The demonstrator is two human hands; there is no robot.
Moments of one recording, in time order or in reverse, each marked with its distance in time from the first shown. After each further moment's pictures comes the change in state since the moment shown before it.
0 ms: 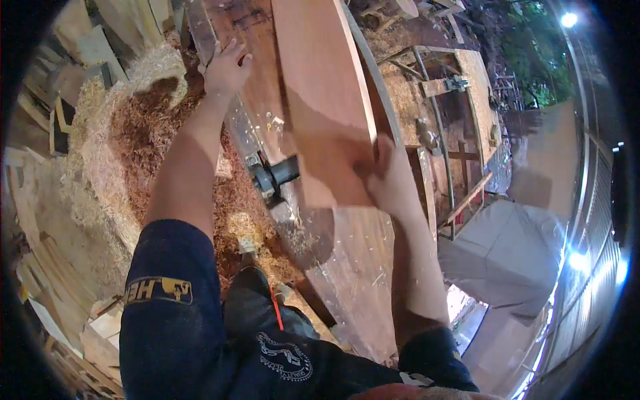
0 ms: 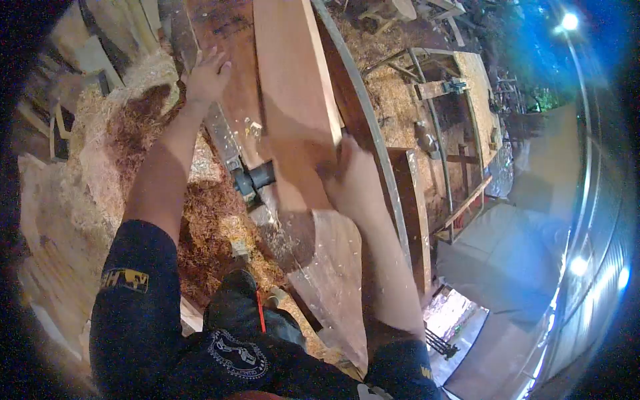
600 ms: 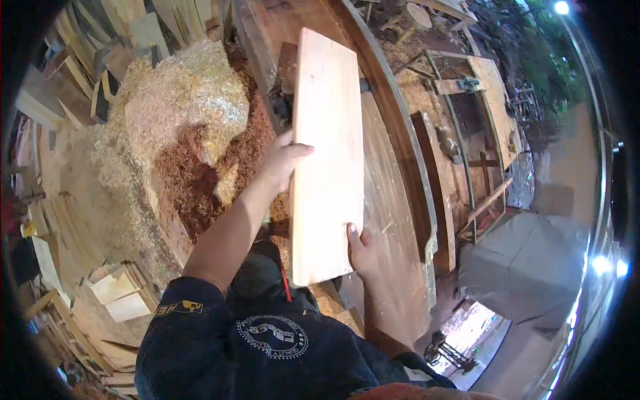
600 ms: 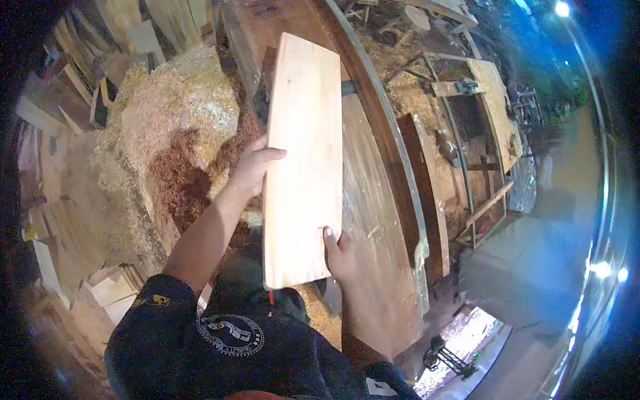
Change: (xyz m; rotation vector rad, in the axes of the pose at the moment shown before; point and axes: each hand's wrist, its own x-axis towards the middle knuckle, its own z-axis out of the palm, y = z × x) left_hand -0.385 0.152 -0.199 -1.614 -0.622 -0.645; right_hand -0.366 0.093 0.181 0.973 0.216 0.237
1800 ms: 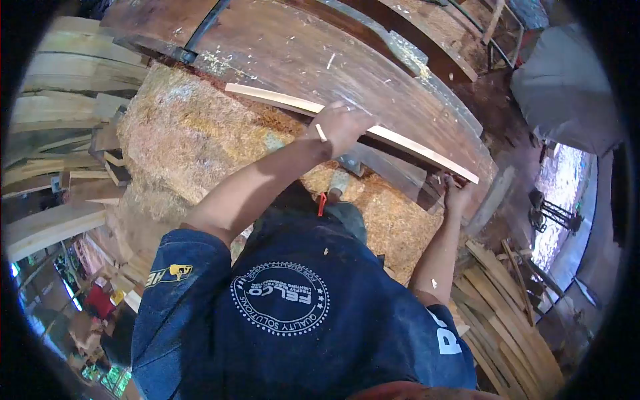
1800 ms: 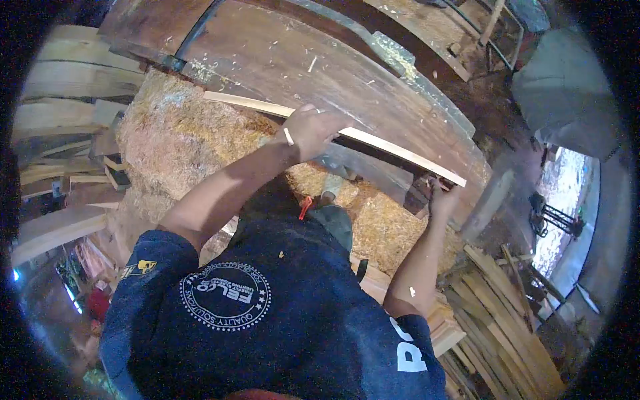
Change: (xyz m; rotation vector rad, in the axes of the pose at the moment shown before) left_hand -0.224 -0.261 0.179 1.721 -1.120 0.818; right_hand -0.339 0.321 -0.327 -0.217 0.926 0.357
